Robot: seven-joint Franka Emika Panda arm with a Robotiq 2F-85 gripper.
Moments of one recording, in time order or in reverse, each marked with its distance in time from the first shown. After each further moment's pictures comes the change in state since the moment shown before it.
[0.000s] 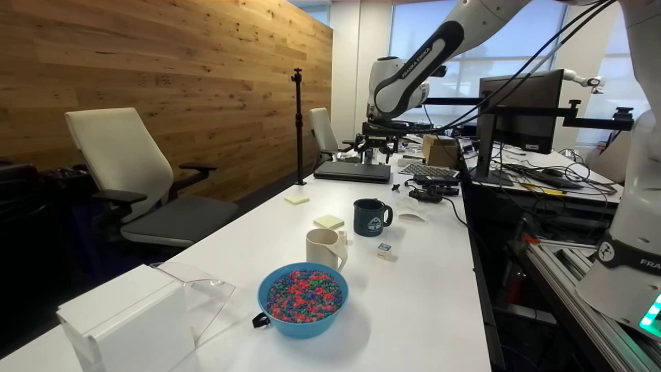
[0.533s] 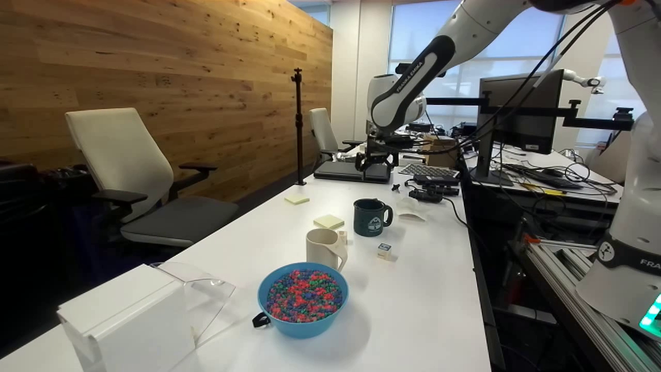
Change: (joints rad) arm 0.000 0.067 0.018 -0.021 0.069 -0.007 -0.248
